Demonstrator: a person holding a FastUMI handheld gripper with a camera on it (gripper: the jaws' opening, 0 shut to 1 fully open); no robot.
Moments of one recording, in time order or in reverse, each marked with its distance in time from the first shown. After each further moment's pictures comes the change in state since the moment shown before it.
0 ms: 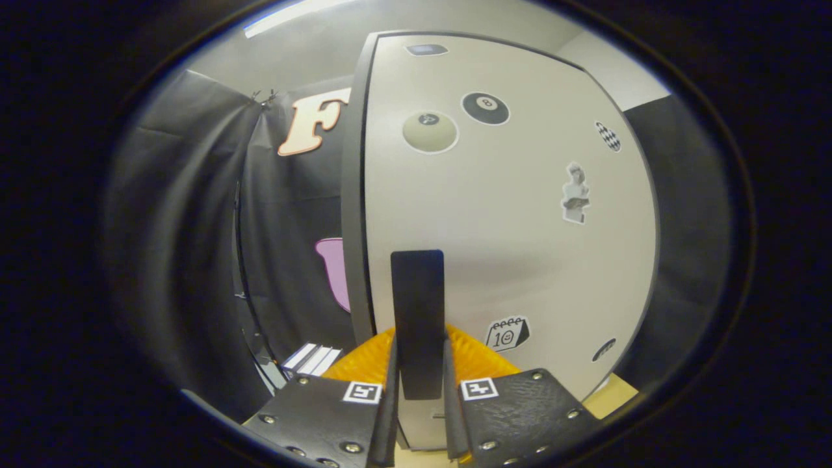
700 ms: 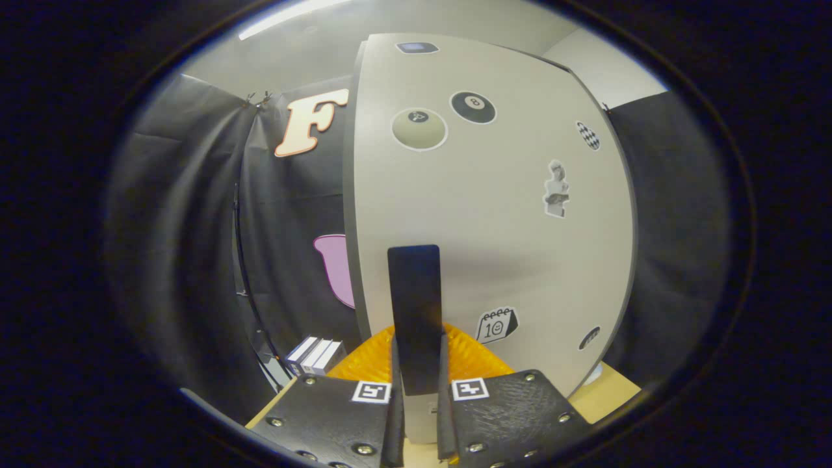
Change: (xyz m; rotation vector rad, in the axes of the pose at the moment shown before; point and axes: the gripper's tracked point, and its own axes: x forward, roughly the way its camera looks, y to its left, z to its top) arm -0.029 -0.006 -0.001 0.024 0.026 -0.024
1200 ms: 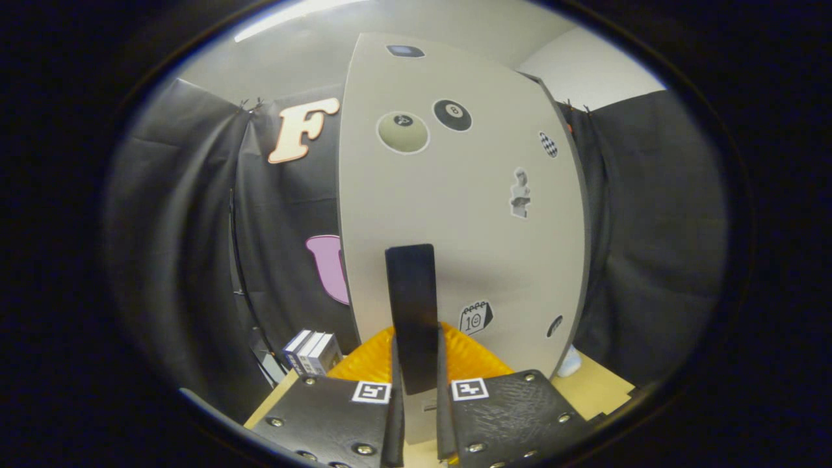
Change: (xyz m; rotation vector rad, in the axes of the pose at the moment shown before) arm -0.055 -0.022 0.004 0.007 -0.009 -0.056
